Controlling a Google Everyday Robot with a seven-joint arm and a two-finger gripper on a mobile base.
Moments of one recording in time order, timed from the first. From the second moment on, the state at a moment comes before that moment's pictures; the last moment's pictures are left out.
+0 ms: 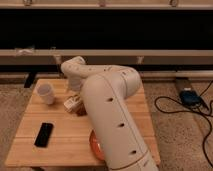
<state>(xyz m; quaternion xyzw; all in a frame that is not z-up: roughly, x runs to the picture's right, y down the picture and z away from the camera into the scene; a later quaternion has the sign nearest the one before) -0.192 0.051 0.947 -0.26 -0.23 -0.49 0.80</state>
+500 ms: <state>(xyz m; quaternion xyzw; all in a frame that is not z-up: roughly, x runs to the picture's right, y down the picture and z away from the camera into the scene) -0.197 0.051 0.935 -0.26 -0.23 -0.50 0.80</state>
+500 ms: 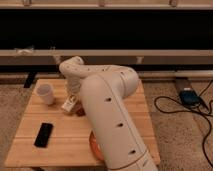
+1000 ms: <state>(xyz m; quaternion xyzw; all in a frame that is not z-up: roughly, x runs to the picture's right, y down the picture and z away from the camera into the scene) -0.189 0.042 0.861 -0.21 -0.21 -0.50 0.81</state>
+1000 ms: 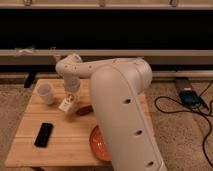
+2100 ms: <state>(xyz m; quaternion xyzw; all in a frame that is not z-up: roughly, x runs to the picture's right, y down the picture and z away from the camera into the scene) -0.056 0.157 0.753 -0.19 -0.15 -0.36 0.90</state>
